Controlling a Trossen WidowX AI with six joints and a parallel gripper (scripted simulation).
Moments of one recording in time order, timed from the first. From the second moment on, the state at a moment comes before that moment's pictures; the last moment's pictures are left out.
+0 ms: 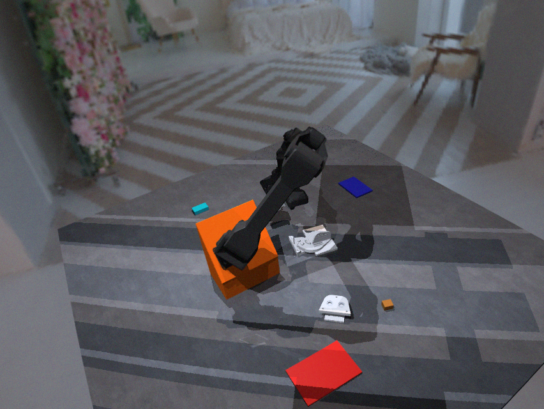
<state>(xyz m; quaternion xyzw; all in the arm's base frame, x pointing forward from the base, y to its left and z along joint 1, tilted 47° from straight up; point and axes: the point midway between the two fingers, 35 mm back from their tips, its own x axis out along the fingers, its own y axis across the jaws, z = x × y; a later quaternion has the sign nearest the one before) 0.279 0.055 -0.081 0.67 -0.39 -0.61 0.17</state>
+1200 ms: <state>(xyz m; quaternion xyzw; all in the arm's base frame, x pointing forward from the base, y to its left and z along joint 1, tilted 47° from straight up) 0.264 0.057 -0.082 0.69 -0.56 -0.45 -0.06</state>
